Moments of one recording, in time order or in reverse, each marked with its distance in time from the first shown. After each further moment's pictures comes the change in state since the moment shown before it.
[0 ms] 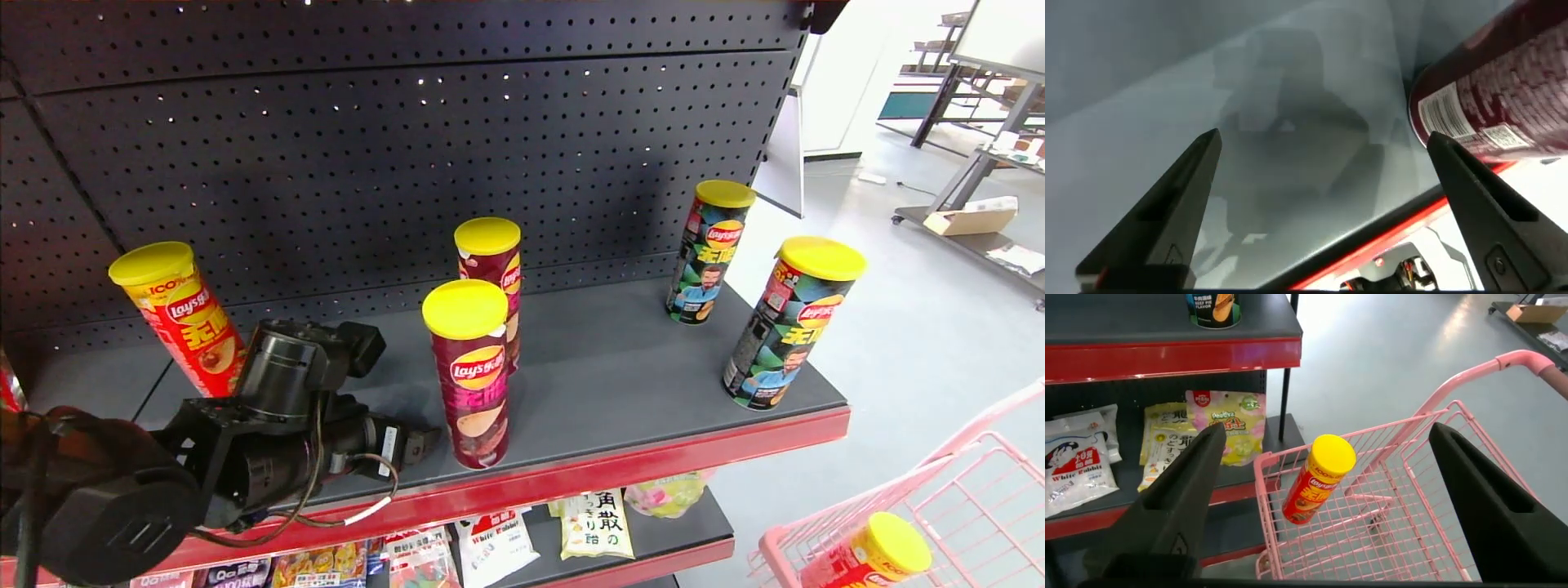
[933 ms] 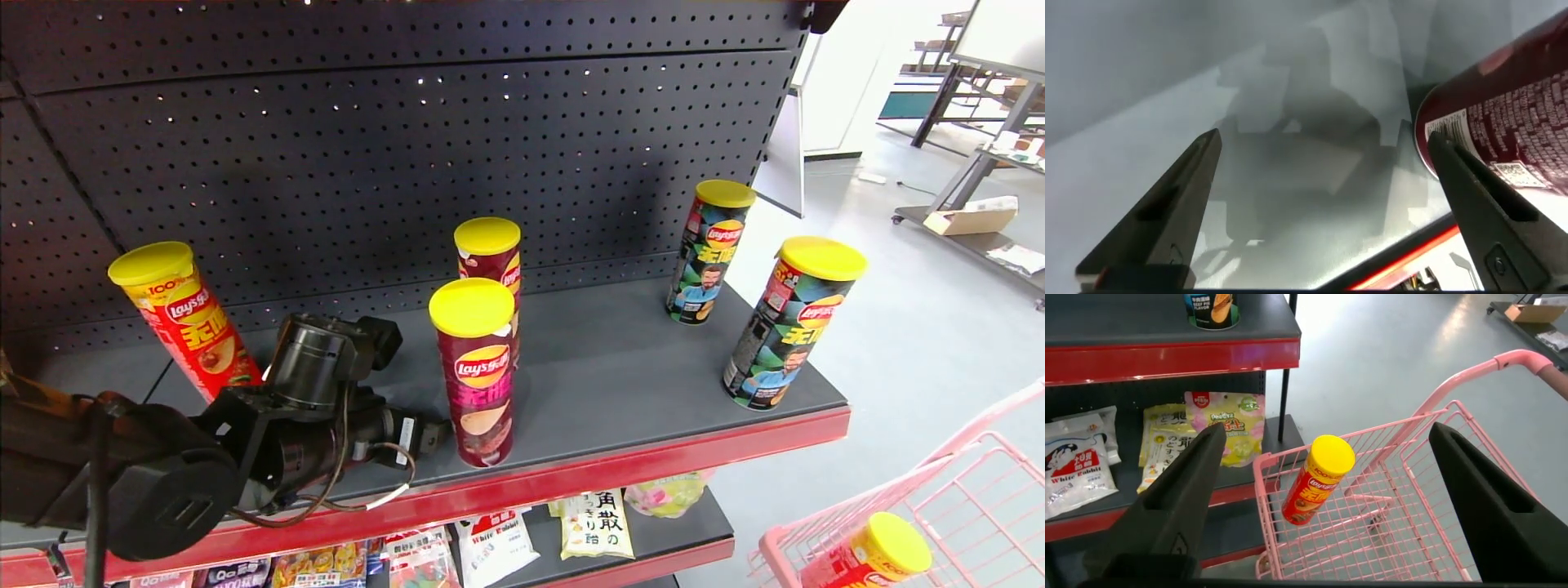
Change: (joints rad) left arm -0.013 0.060 -0.058 0.001 0.018 0.000; right arm 0.000 -0.004 0.001 0.000 -0.004 0.002
